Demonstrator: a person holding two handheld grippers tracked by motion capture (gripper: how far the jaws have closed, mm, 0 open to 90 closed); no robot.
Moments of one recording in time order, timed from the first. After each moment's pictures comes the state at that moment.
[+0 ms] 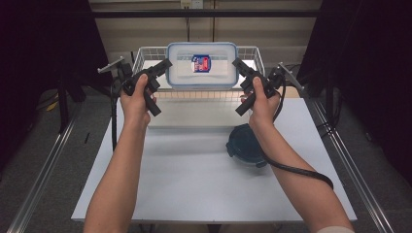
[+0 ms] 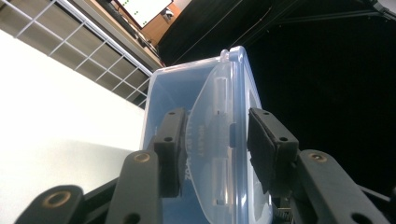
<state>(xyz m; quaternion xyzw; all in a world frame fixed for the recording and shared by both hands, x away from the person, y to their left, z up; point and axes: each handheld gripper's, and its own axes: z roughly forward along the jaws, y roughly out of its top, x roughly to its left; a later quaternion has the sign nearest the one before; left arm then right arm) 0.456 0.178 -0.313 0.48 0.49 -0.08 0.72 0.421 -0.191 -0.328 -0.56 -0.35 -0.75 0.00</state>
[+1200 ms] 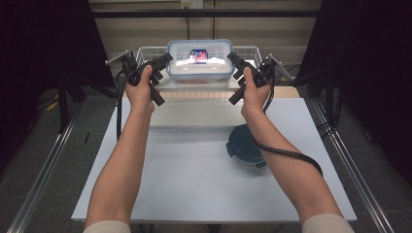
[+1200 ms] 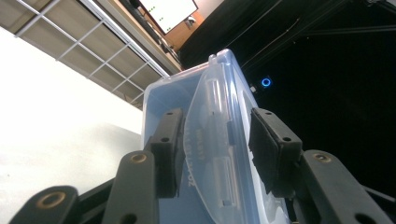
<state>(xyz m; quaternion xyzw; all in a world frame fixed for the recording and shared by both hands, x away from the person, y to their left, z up) 0.497 0.172 -0.322 0.47 0.54 -0.06 0.70 0.464 -0.179 -0.332 -0.59 -0.35 -0.73 -0.04</state>
